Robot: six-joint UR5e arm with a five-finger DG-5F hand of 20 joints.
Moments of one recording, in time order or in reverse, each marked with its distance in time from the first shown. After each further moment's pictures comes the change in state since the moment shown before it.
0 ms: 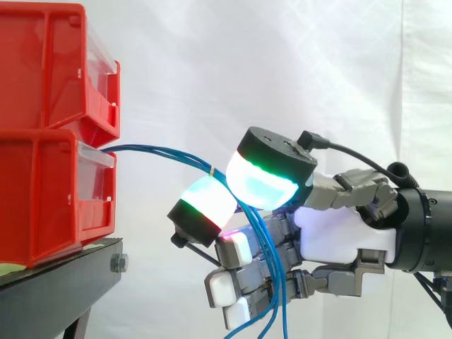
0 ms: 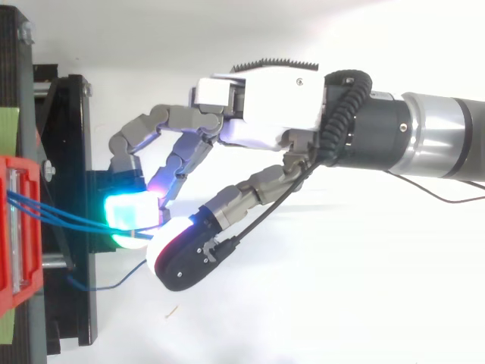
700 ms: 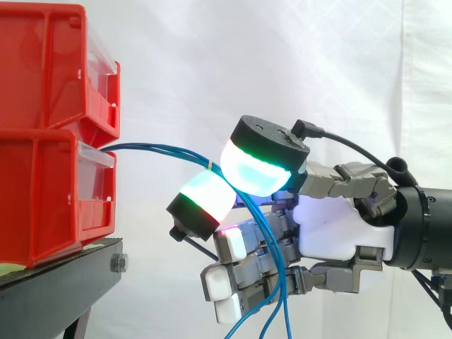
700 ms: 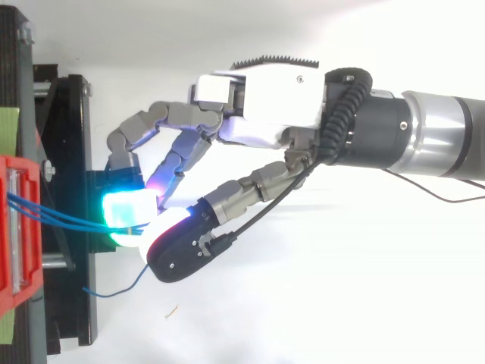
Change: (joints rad) arm -0.002 0.000 0.000 0.012 0.000 0.000
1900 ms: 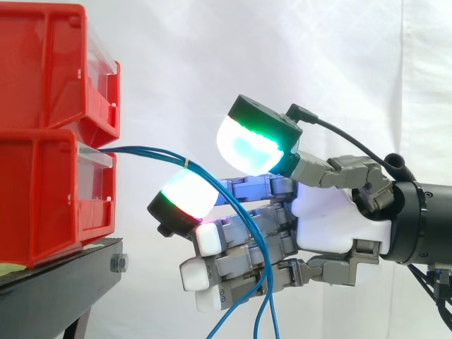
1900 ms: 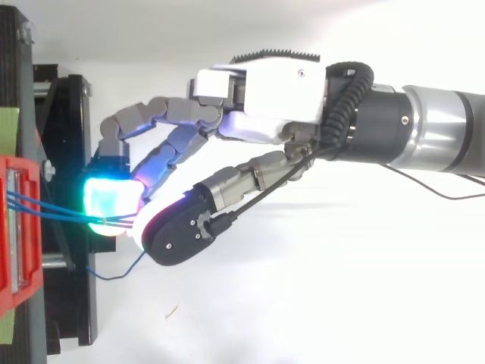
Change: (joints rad) arm -0.007 0.001 0.001 0.017 -0.015 -0.006
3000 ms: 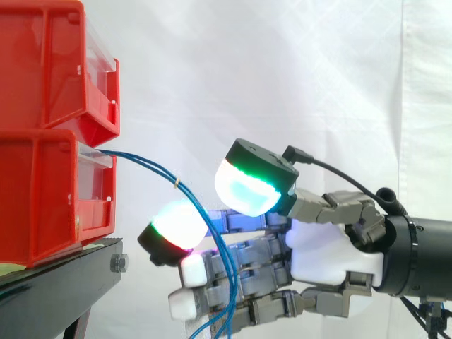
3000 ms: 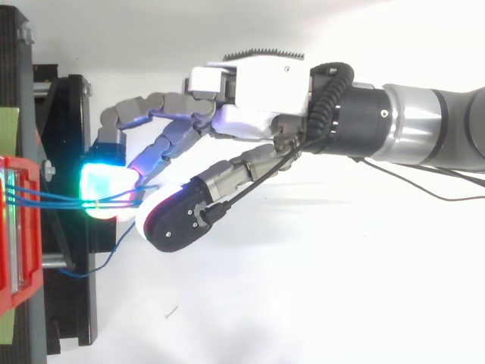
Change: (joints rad) arm -0.014 -0.045 -0.001 0.058 -0.015 0.067
